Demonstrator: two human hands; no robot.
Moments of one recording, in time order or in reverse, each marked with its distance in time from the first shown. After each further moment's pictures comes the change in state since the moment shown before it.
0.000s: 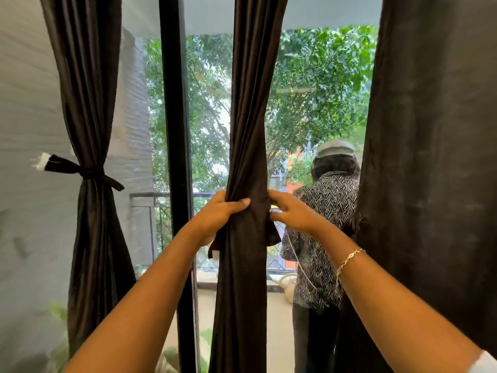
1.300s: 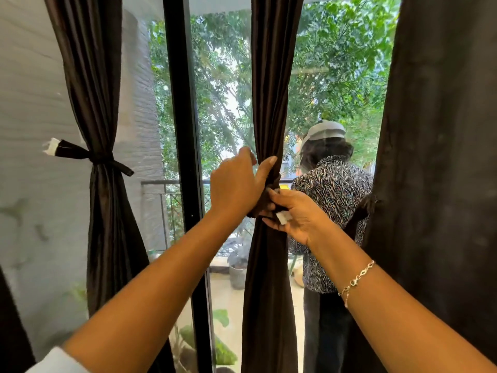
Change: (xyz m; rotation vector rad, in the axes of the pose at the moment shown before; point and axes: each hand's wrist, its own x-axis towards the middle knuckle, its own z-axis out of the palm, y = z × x) left_hand -0.001 0.020 0.022 1.048 0.429 0.354; right_hand -0.018 -0.031 0.042 1.065 0.178 0.455
